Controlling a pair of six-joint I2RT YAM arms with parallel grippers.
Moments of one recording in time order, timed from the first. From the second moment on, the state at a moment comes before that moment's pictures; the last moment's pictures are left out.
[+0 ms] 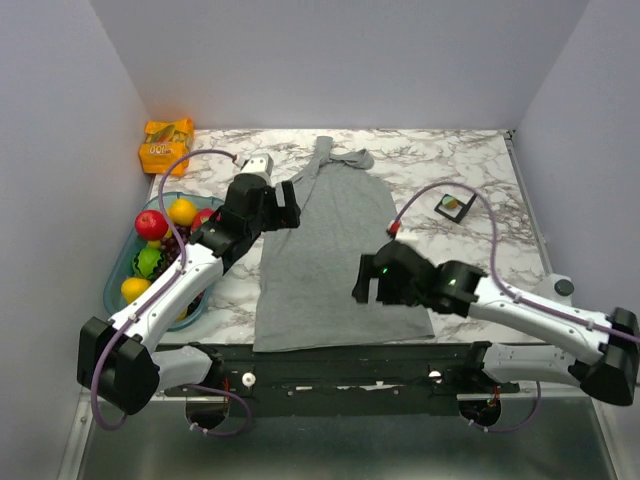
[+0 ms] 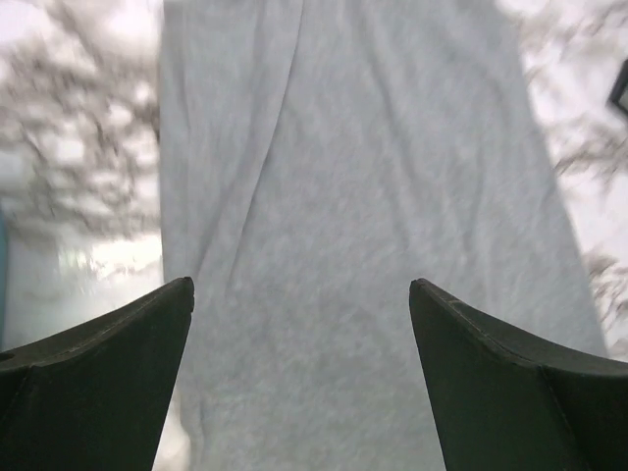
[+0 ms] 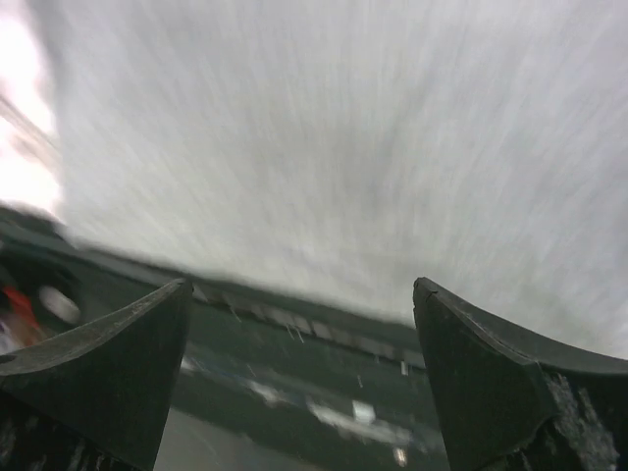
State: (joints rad) left arm -0.48 1.21 0.93 -0.29 -0.11 -0.43; right arm 1.09 1.14 0.86 -0.70 0.28 0.94
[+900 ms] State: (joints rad) left arm -0.46 1.23 1.03 -0.17 -0.14 -0.23; right arm 0.01 2.00 1.79 -0.76 0.05 0.23
